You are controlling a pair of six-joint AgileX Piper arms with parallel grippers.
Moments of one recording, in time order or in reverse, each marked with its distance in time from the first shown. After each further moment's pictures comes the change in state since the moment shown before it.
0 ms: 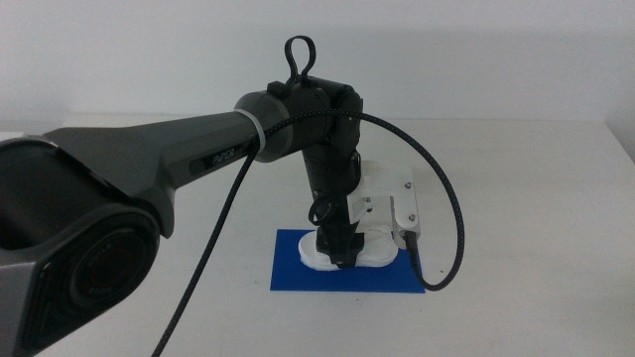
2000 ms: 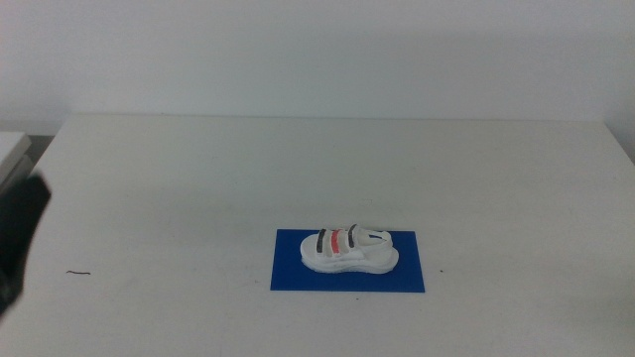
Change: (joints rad) left arm 0.419 -1.882 1.406 0.015 -0.934 -0.943; right arm 0.000 0.000 0.000 0.000 0.000 0.000
